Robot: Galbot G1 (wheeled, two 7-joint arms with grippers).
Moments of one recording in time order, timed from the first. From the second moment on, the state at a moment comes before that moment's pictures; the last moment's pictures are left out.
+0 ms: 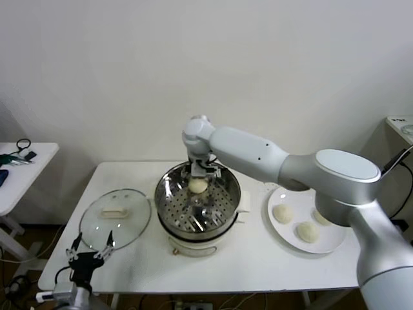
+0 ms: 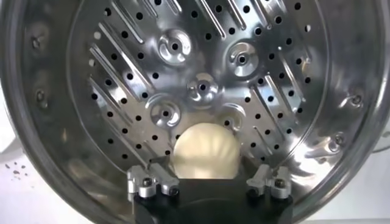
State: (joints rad) left arm 1.65 -1.31 -0.71 -1.92 -0.22 0.03 -0.10; right arm 0.36 1.46 -1.09 0.96 -0.50 0.58 -1.16
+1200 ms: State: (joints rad) left arm 1.64 -1.31 -0.70 -1.96 -0.25 0.03 -0.09; right arm 0.58 0.88 -1.31 1.27 0.24 -0.09 -1.10
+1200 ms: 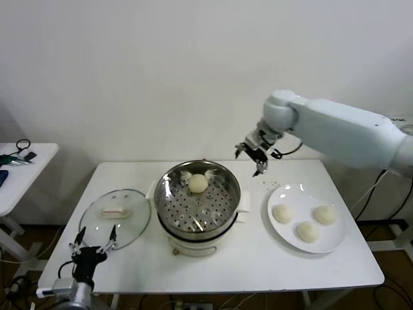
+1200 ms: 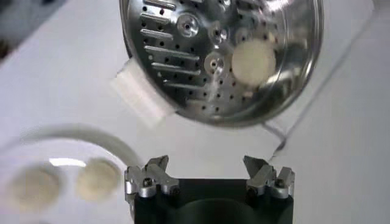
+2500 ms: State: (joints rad) left arm 1.64 -1.32 -0.72 -1.93 -0.25 0.03 -0.08; right arm 0.08 0.85 -0.99 0.96 0.09 -0.18 -1.06
